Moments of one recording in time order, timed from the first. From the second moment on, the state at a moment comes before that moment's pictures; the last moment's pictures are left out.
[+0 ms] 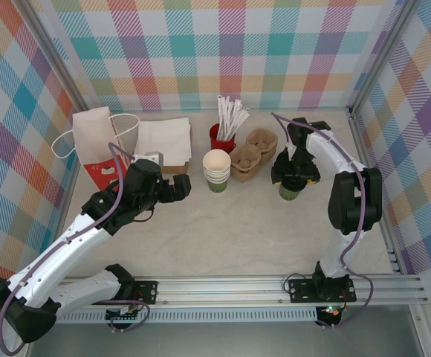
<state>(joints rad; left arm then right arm) -0.66 0.98 1.04 -0.76 -0.21 -0.62 0.19 1.86 1.53 -1.25 -0.04 0.12</state>
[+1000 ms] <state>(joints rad) -0.66 0.98 1.04 -0.76 -0.21 -0.61 0.19 1.78 1.78 -1.27 -0.20 0.29</state>
